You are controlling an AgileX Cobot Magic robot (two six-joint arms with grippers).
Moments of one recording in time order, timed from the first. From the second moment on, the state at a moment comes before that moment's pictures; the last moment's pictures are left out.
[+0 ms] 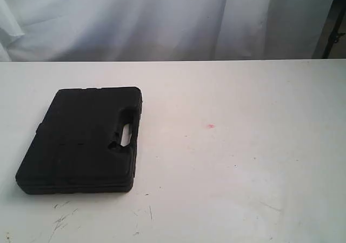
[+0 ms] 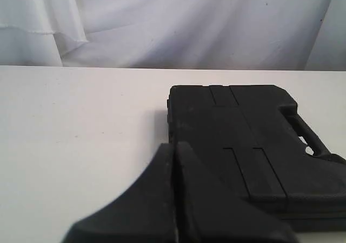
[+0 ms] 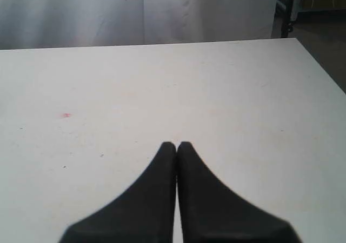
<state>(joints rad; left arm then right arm) -0.04 0.00 0.00 -0.04 0.29 0.01 0.13 0.01 0.00 0.02 0.35 0.01</state>
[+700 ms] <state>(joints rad) -0.04 0.00 0.00 -0.14 -0.06 0.01 0.13 0.01 0.00 0.02 0.35 0.01</state>
